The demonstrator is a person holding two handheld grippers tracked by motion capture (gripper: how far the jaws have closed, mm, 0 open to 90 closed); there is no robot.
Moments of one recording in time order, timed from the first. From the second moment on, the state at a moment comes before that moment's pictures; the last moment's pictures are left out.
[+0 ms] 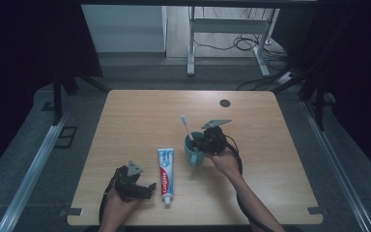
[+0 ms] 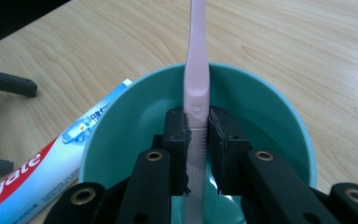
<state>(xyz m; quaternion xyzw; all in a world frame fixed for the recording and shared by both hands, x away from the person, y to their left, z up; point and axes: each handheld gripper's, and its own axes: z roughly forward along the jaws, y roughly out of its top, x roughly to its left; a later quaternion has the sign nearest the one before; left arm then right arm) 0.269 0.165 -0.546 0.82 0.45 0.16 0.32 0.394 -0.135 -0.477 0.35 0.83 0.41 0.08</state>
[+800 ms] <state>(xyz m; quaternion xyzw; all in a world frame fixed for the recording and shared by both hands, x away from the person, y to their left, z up) 0.269 0.165 -0.546 0.82 0.45 0.16 0.32 0.388 -0.137 -0.465 0.33 0.85 0.41 0.10</state>
